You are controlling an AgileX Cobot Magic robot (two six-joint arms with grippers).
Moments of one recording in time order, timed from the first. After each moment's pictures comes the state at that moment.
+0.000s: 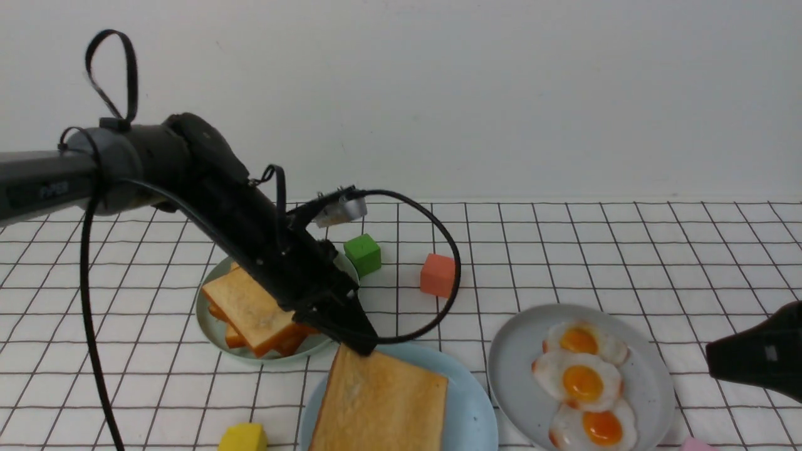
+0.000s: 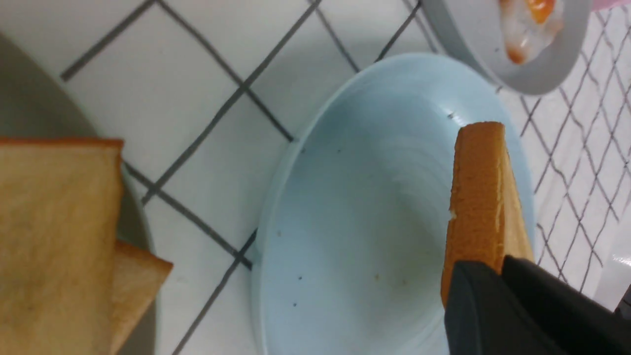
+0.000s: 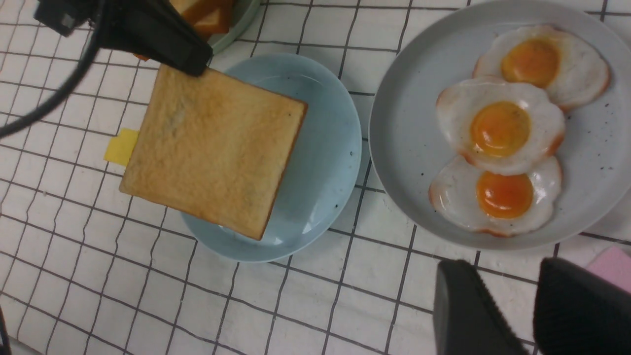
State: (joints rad) right arm 0.10 0.93 -0.81 0.55 0.93 -0.26; left arm -0.24 2.06 -1.47 -0.78 1.19 0.79
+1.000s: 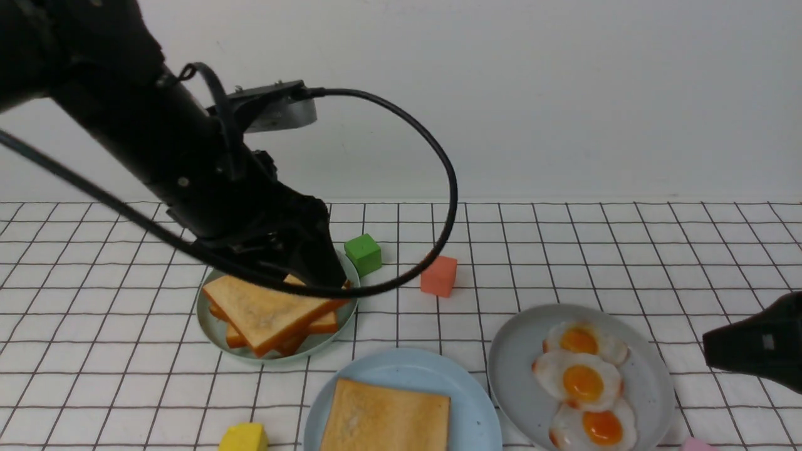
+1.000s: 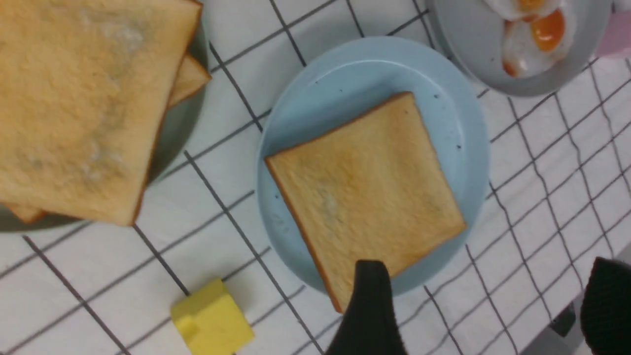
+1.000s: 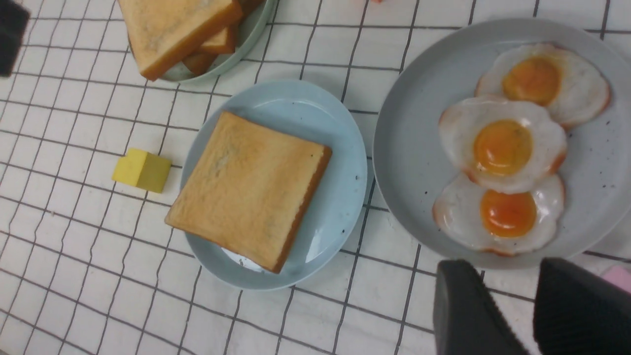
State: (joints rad) right arm 0.10 0.93 -0.81 0.57 0.89 -0.26; left arm -0.31 1.56 -1.40 -0.48 1.21 0.28
